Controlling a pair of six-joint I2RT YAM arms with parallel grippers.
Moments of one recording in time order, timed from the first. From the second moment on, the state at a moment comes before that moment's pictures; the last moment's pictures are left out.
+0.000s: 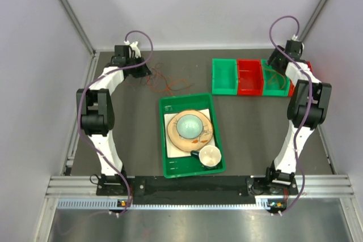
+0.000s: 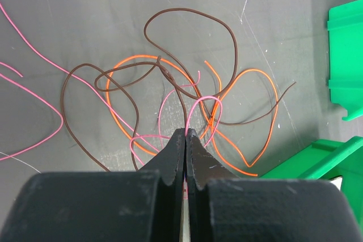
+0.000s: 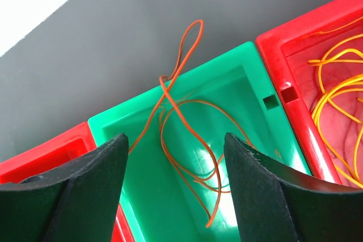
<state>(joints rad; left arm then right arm) -0.03 1.99 1.54 -0.28 0.45 -0.23 -0.19 2.09 1.62 -0.22 -0.02 0.41</state>
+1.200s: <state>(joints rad) -0.03 2.00 1.54 -0.29 0.46 -0.23 -0.20 1.61 1.15 -0.08 0.03 0.37</state>
